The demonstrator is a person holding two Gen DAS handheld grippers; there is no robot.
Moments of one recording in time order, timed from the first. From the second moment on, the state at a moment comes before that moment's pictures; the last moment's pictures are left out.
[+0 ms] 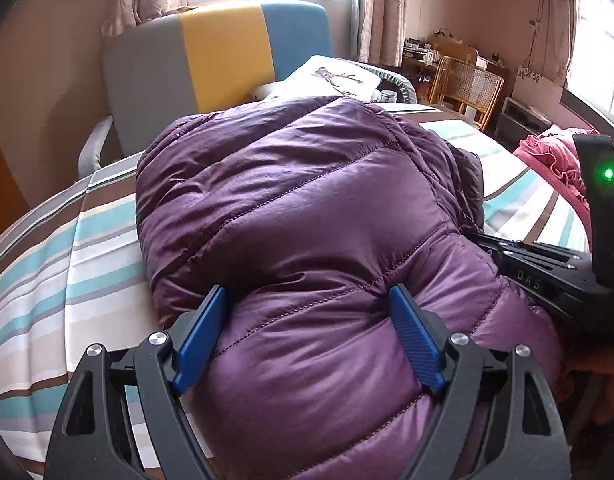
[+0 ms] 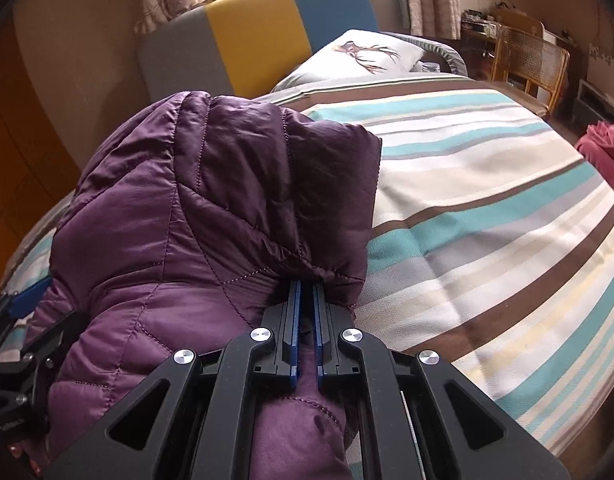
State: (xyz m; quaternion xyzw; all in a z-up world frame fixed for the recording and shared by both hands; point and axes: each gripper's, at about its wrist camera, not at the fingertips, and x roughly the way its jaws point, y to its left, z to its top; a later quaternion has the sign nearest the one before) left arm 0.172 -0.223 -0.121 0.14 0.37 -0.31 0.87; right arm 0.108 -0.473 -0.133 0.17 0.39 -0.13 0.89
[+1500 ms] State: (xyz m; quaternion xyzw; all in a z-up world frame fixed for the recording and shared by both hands) left arm 0.216 -0.173 -0.146 -0.04 0.50 -0.38 0.78; right arm 0.129 -0.524 -0.151 0.37 0.43 0.03 0.82
